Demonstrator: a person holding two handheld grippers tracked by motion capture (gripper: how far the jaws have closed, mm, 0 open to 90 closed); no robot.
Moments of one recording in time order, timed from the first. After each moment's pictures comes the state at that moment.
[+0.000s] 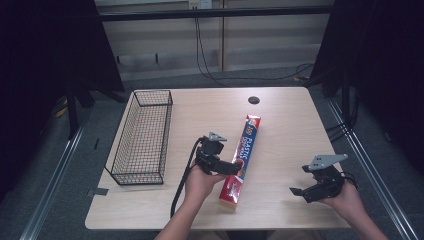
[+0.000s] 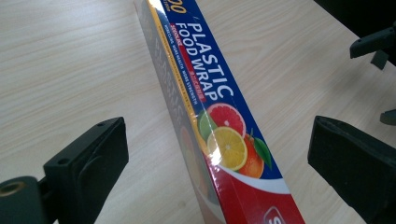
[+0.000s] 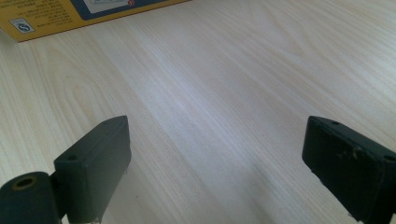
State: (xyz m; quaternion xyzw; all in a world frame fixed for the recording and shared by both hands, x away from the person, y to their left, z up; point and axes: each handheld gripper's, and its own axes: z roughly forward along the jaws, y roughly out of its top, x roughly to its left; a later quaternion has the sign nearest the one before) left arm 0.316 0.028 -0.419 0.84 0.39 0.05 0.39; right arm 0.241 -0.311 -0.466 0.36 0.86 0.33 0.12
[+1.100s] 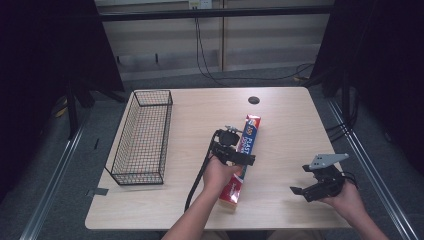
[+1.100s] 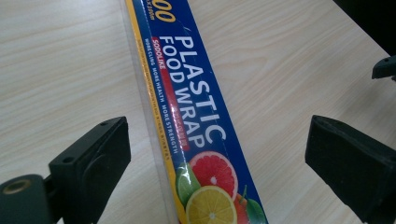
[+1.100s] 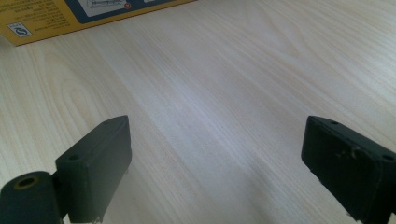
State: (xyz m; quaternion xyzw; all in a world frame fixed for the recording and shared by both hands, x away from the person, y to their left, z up) left arm 0.341 -0.019 -0.427 0.84 0.41 0.03 0.35; right arm 0.243 -0.312 -0.465 0.36 0.86 0.34 0.13
